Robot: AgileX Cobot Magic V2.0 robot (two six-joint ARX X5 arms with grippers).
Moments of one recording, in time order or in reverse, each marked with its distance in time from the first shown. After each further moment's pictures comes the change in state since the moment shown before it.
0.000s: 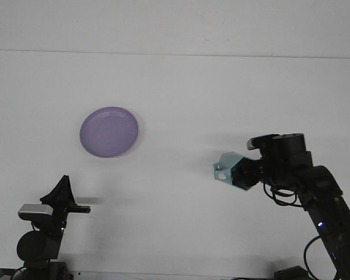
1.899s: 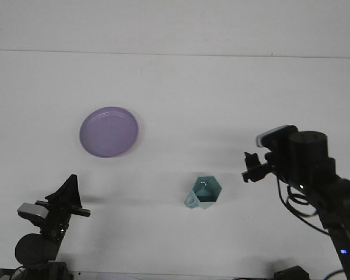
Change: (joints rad) left arm 0.000 0.003 0.004 0.068 0.169 -0.275; right arm -0.008 -0.173 0.093 0.076 0.187 -0.153
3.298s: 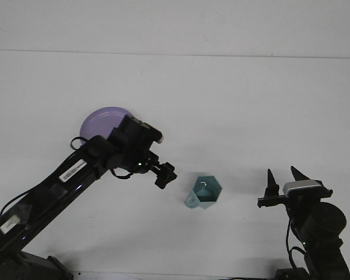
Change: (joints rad) left arm -0.642 1.575 1.454 -1.047 0.167 0.315; right arm -0.173 -0.545 -0.726 0.580 0.033 0.083
